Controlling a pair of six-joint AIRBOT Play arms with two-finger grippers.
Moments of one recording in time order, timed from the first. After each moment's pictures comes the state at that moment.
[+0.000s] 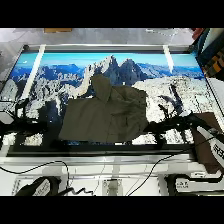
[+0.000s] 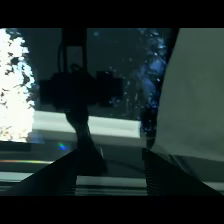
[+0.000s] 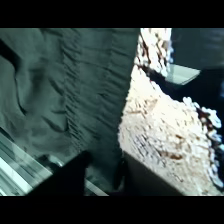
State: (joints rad) left arm 0.34 -1.02 0.77 1.37 -1.16 -1.29; right arm -0.18 -1.49 0.74 -0.75 1.17 0.92
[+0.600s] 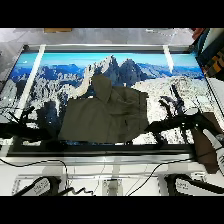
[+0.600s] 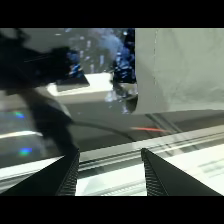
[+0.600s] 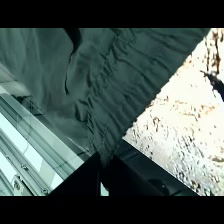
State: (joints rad) left arm 0.51 -1.20 0.76 1.18 -1.33 -0.95; right arm -0.18 -1.32 0.74 -0.73 1.28 0.83
